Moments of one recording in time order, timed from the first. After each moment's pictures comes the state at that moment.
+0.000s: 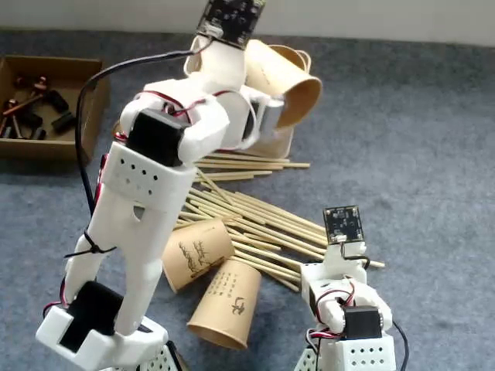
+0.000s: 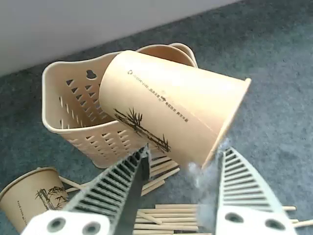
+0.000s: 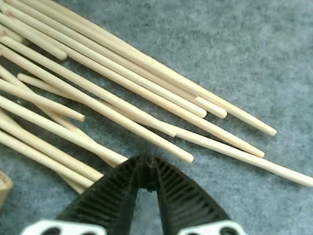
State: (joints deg) left arm 20.3 -6.9 -22.2 76.6 9.0; right arm -8.5 -104.5 95.9 71.2 5.4
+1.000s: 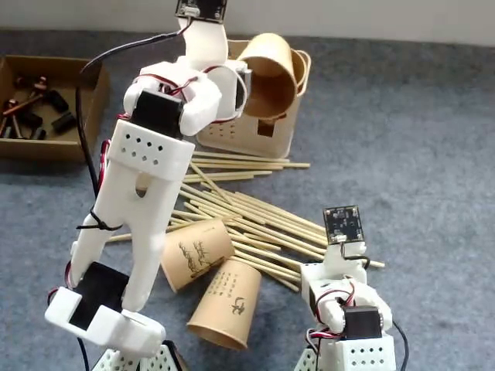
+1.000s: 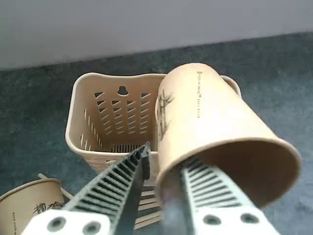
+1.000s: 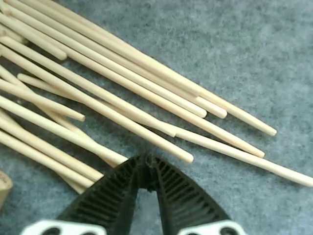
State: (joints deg) left arm 15.4 -0.5 -22.2 66.2 15.7; right arm -8.5 -104.5 95.9 71.2 5.4
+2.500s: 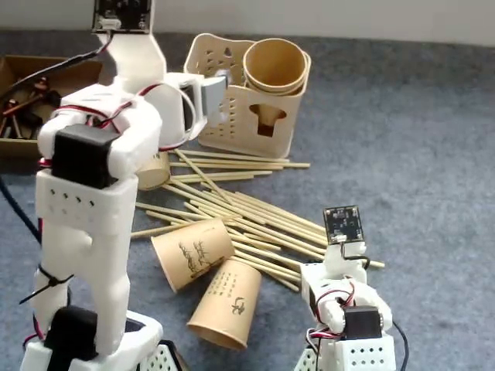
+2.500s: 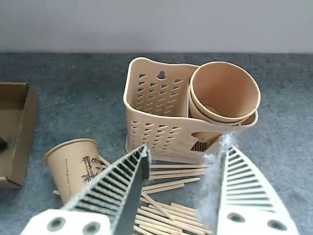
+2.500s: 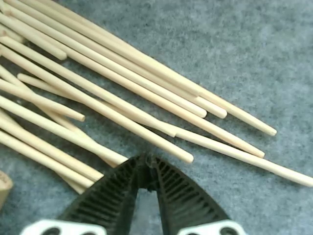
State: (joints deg) left arm 9.5 -17.7 -22.2 83.4 16.6; right arm -8.5 -104.5 95.9 71.2 5.4
